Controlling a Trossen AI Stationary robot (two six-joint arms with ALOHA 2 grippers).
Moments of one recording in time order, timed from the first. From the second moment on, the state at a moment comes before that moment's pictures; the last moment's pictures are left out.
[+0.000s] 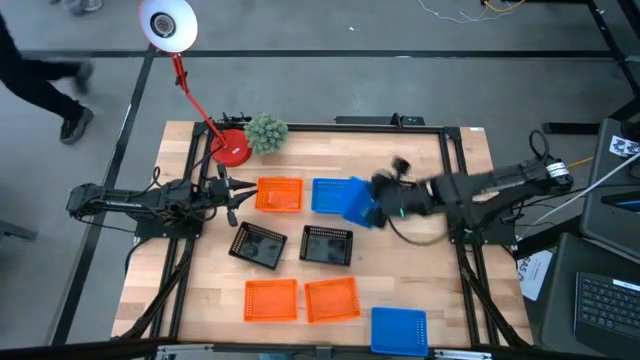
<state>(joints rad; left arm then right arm) 0.01 0.17 0.01 0.19 -0.35 0.08 0.15 1.32 1.13 -0.64 0.61 0.18</state>
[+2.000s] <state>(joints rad) 0.01 0.17 0.01 0.14 -0.35 0.06 -0.29 2.10 1.89 -1.20 -0.08 -0.42</state>
